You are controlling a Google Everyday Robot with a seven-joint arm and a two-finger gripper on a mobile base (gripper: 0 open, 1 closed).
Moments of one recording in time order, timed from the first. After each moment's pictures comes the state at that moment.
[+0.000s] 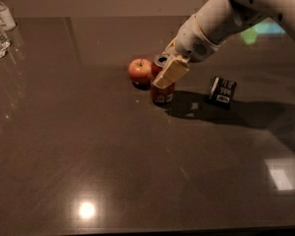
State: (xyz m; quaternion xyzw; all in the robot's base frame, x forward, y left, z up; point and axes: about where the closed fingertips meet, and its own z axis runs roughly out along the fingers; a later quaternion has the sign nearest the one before) arm 0.581 -0.043 0.910 -0.63 0.70 0.17 0.28
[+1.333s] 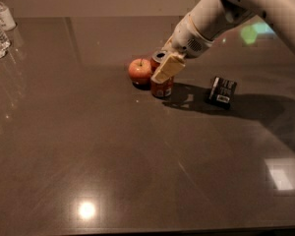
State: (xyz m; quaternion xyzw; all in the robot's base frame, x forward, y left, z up) arm 0.608 -0.042 0.901 -0.63 0.71 0.16 0.27
